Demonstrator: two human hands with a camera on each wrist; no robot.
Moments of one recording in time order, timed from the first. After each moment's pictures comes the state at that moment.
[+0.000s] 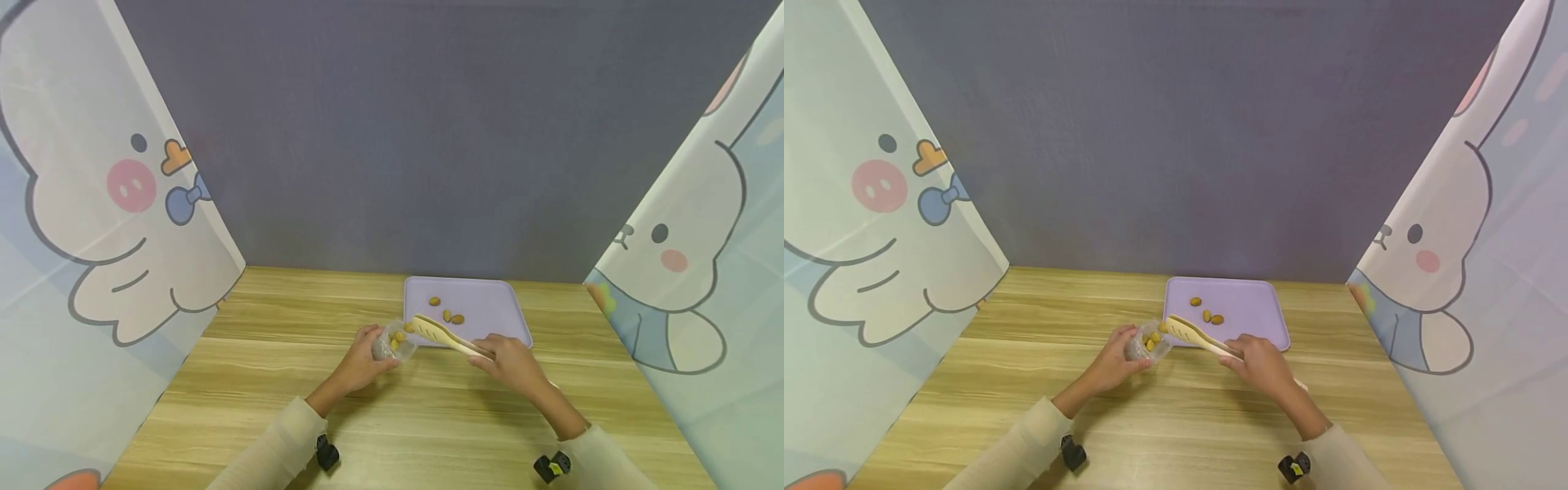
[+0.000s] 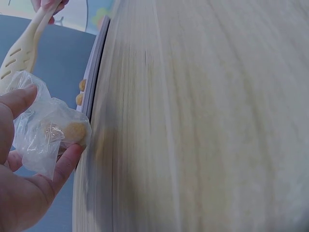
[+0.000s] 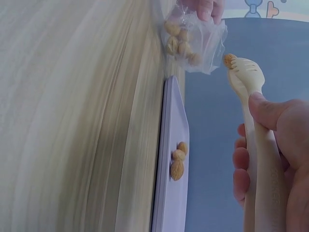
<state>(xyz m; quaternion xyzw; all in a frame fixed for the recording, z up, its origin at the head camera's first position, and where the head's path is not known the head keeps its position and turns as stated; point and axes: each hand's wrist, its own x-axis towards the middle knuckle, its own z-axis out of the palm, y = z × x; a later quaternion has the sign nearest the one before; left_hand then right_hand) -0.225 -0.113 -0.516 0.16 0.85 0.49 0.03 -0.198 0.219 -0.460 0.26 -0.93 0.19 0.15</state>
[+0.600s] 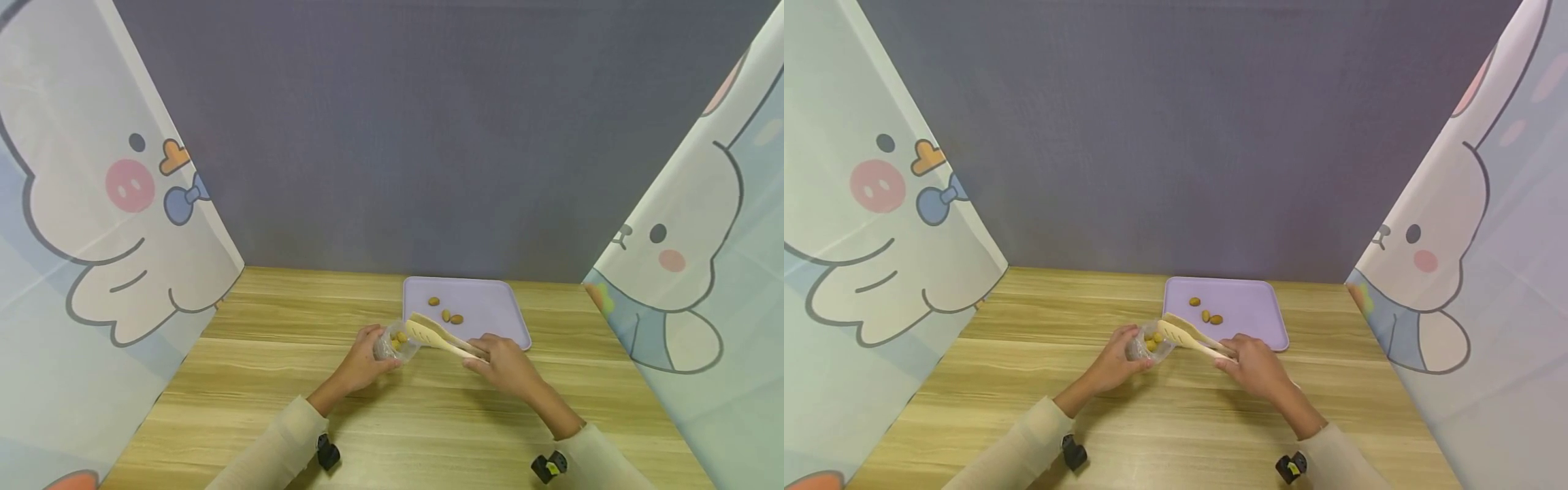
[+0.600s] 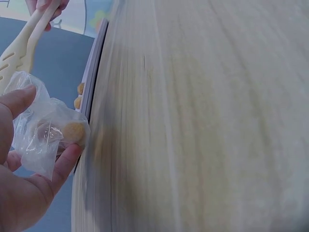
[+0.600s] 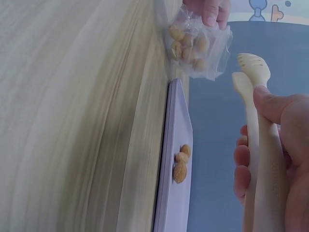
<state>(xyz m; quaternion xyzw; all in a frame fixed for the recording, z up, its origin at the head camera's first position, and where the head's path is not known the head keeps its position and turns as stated) -0.226 -0.110 -0.517 0.17 0.85 0.49 0.04 -0.197 0.214 -0.459 0.25 -0.94 0.20 0.11</state>
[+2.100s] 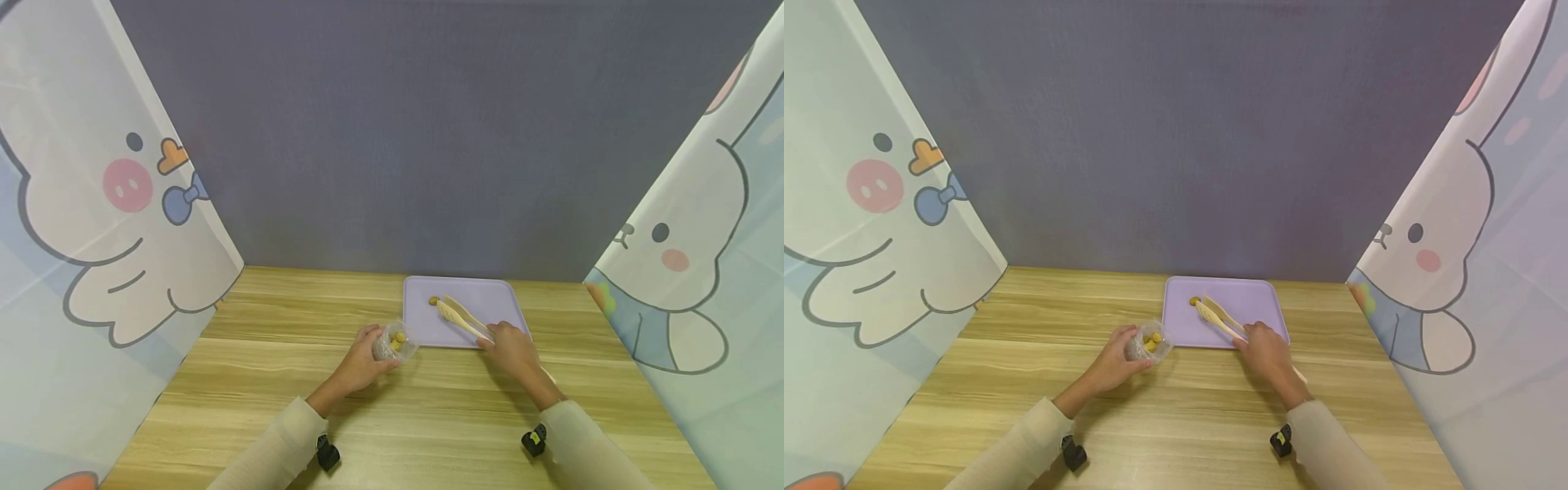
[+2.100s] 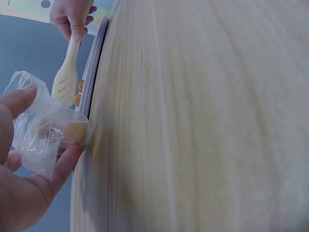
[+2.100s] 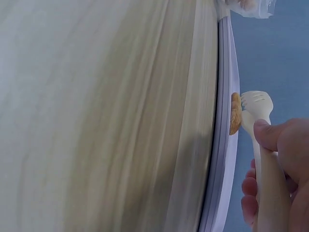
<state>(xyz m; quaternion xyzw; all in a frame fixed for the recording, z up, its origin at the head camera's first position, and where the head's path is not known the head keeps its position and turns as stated) -0.228 -0.110 -0.518 0.15 0.85 0.51 0.04 -0.246 0.235 -0.496 0.10 -0.98 0.13 0.11</state>
